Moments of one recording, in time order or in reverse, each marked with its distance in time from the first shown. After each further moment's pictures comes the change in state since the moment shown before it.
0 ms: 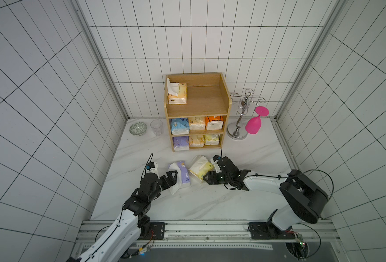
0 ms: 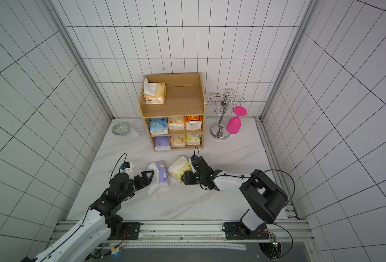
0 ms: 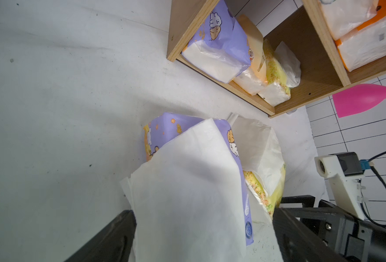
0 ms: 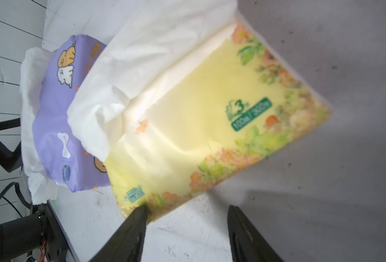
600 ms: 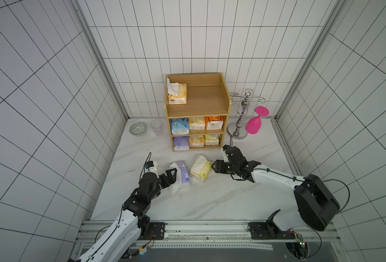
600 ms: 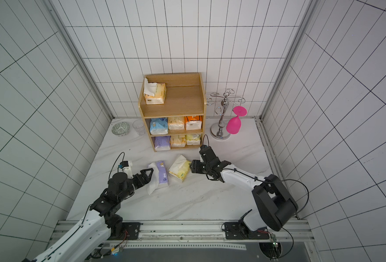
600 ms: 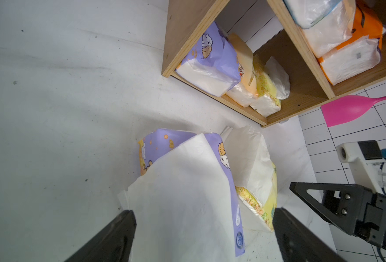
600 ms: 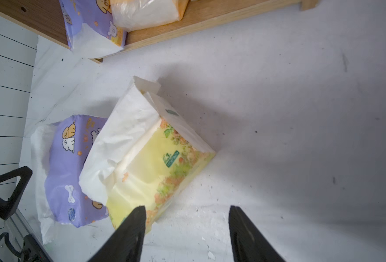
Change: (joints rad) left arm 0.006 -0.052 0.006 0.019 -0.019 -0.002; right arm -0.138 -0.057 0.150 -0.222 0.052 -0.047
